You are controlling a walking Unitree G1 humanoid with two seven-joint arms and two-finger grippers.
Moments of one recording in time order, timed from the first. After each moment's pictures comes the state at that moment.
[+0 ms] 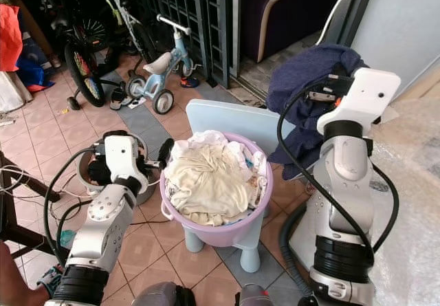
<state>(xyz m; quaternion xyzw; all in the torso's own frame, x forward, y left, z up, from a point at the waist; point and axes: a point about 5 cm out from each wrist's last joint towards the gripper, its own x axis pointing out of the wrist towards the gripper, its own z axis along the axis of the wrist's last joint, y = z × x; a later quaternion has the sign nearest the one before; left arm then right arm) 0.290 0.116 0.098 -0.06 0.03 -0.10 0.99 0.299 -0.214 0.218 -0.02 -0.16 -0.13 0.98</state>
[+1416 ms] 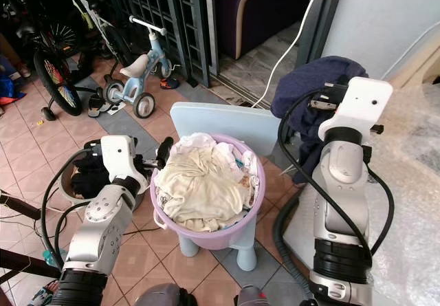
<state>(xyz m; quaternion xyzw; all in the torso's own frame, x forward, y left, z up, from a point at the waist) 0.286 0.117 0.098 -0.09 0.05 -0.09 0.99 0.301 -0.215 0.204 -0.03 -0.13 -0.16 0.98</state>
